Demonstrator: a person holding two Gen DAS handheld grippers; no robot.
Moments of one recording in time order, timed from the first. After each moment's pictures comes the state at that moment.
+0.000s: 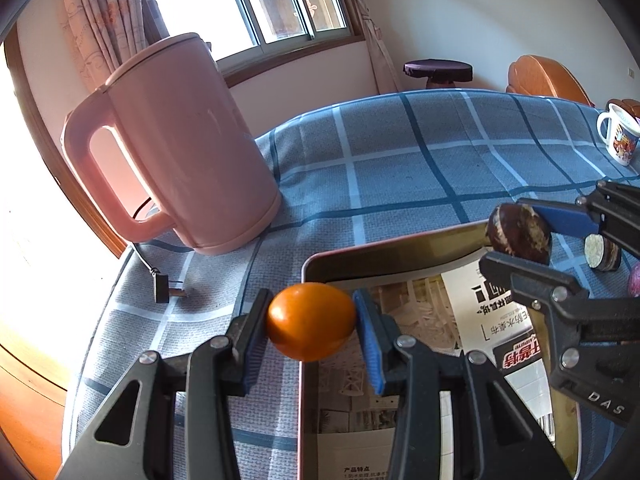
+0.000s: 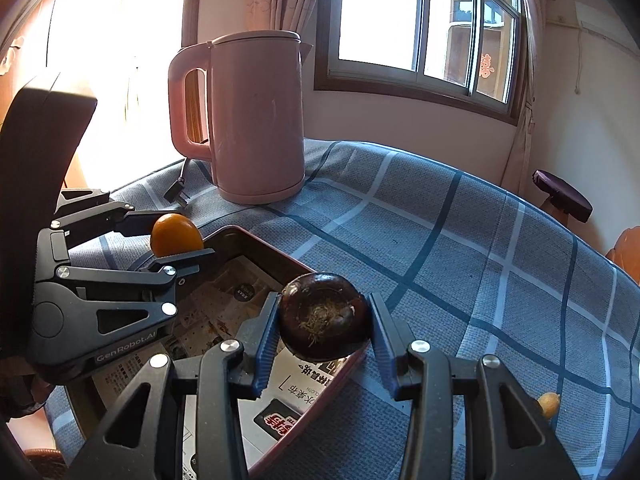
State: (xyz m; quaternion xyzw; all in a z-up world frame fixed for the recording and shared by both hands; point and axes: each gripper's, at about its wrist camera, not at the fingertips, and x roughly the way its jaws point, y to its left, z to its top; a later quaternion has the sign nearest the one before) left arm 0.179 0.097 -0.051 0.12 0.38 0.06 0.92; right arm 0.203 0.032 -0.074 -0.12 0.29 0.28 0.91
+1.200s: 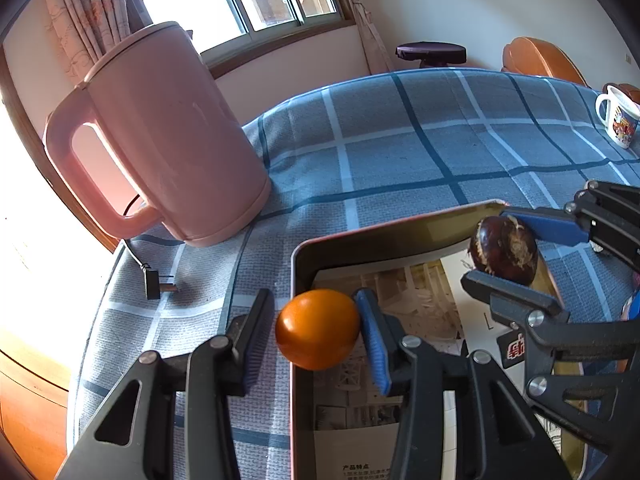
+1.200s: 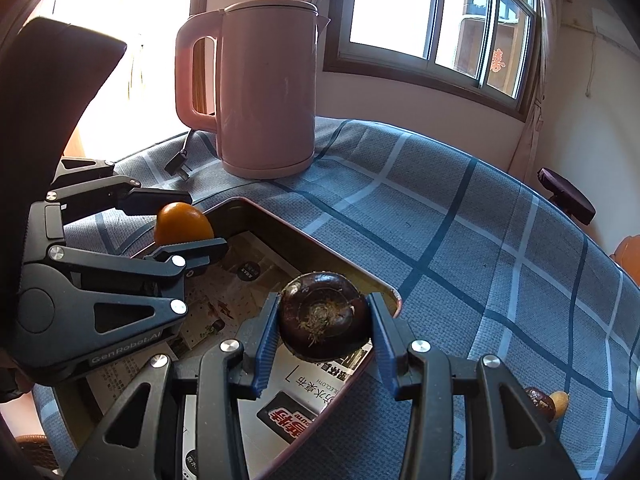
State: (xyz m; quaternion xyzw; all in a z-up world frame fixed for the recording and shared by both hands) left arm 0.187 0.094 -0.059 0.13 0.41 0.05 0.90; right arm 0.204 0.047 -0.087 -0.15 0.31 0.28 0.90
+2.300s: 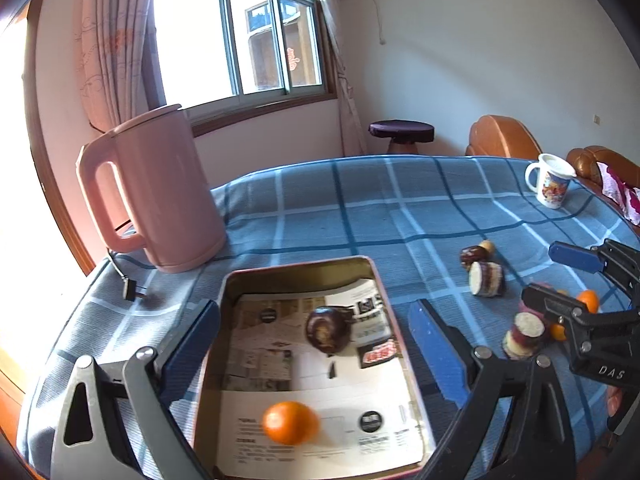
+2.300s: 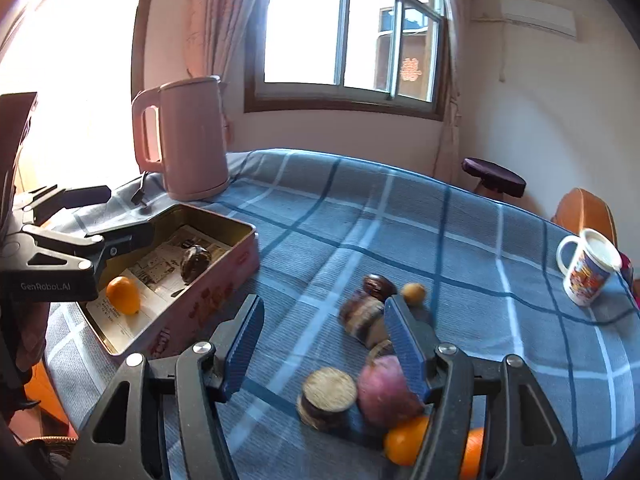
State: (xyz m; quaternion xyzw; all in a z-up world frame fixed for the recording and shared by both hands) left arm 0.096 0.034 -0.016 0.06 0.29 -0.02 0.96; right arm 0.100 -0.123 -0.060 -0.05 0.25 0.15 0.95
